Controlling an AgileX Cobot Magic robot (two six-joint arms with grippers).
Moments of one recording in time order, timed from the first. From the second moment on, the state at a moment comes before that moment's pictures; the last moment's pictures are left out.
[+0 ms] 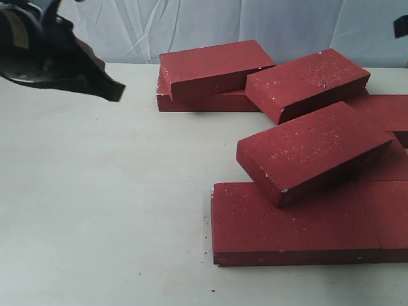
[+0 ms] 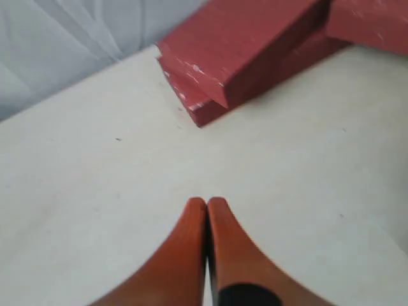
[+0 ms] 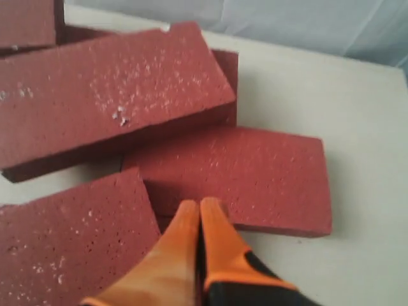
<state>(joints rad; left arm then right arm) -0.54 1.30 -0.98 0.25 0.48 -0.12 -0.06 1.43 -1.20 0.03 0.68 -0.24</state>
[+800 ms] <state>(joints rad) -0.75 1.73 -1.16 -0.24 0.53 0.28 -0.06 1.83 -1.38 -0.15 0.86 -0.30</state>
